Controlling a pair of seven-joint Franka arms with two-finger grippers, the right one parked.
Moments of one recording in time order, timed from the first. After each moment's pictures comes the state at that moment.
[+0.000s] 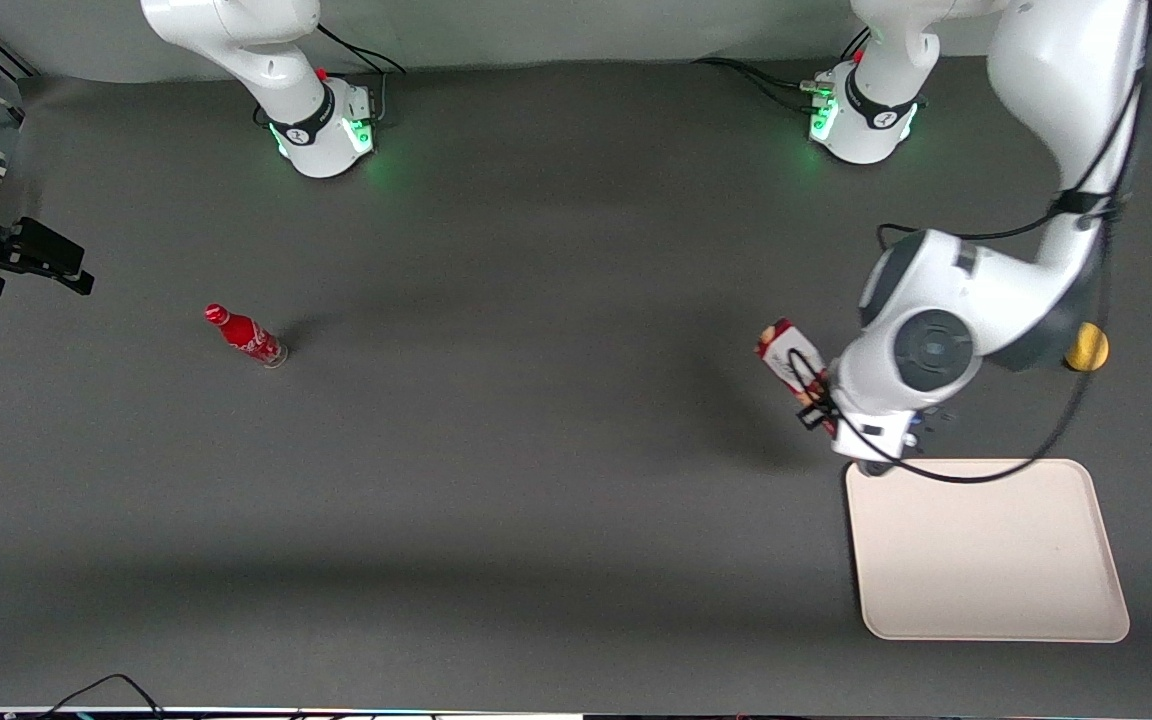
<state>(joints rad) 0.09 0.46 -0.47 -1.65 0.22 1.89 -1.02</state>
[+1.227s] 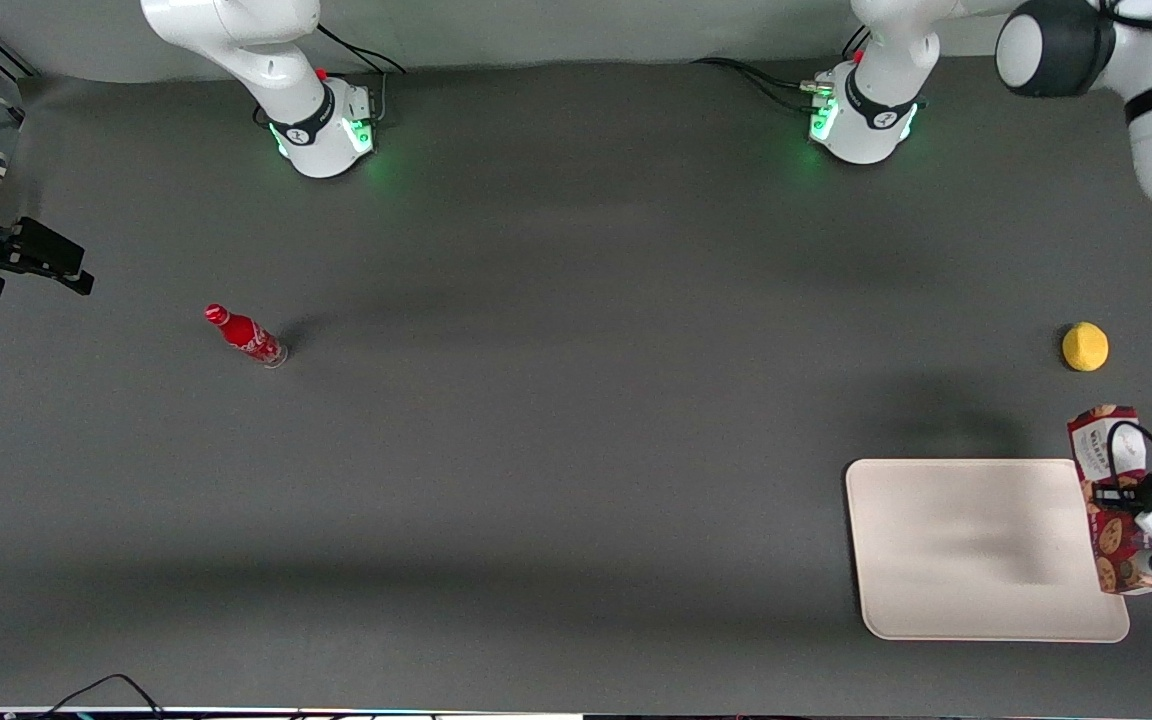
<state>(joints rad) 0.15 0.81 0.08 -1.19 0.11 1.99 0.31</state>
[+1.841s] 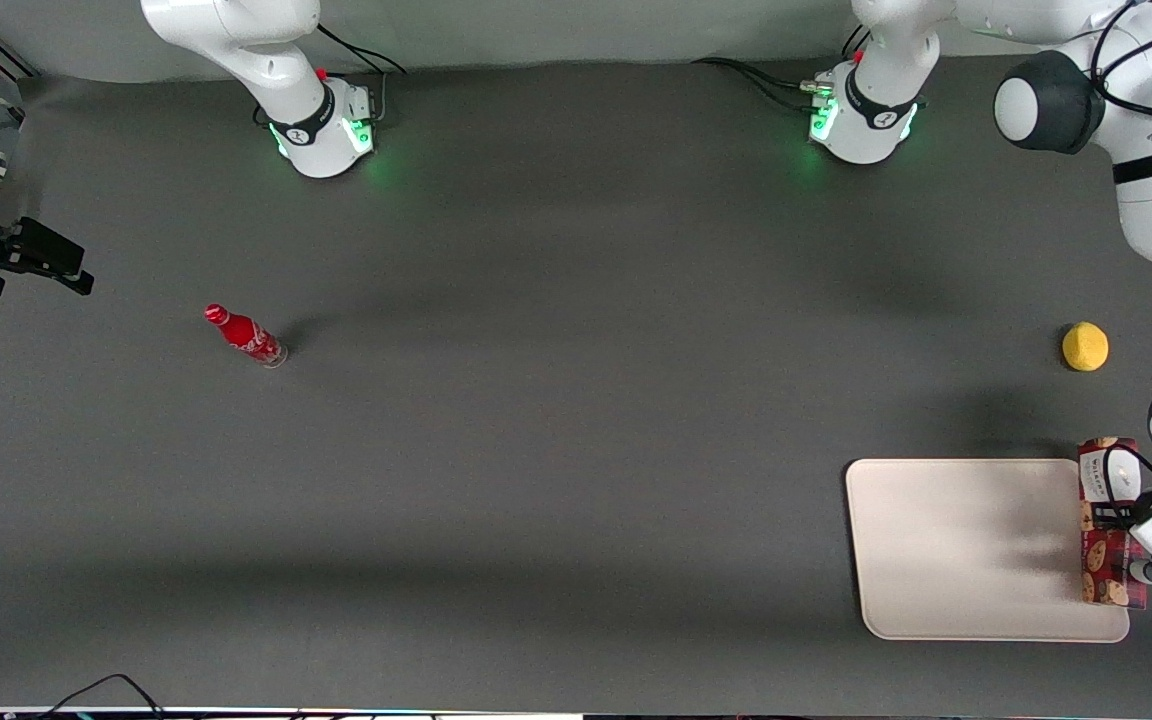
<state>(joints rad) 0.20 0.96 0.12 -1.13 0.03 2.15 0.39</state>
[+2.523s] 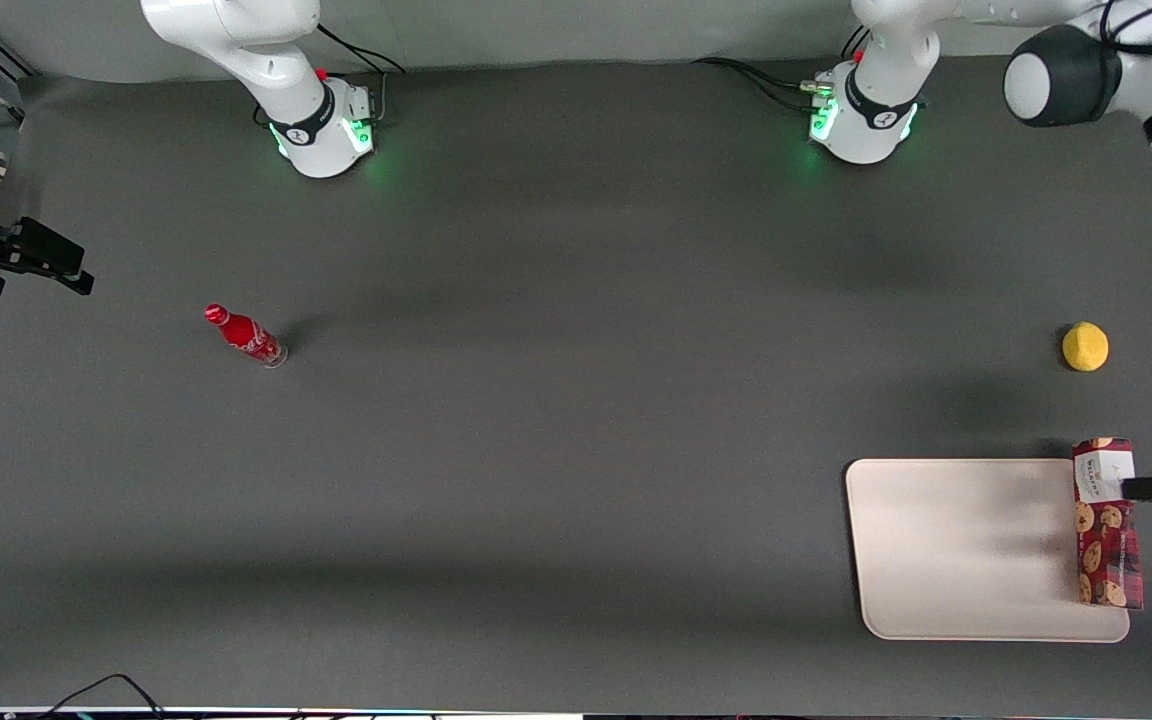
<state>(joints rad) 0.19 0.84 0.14 -0.98 0.01 1.74 0.39</state>
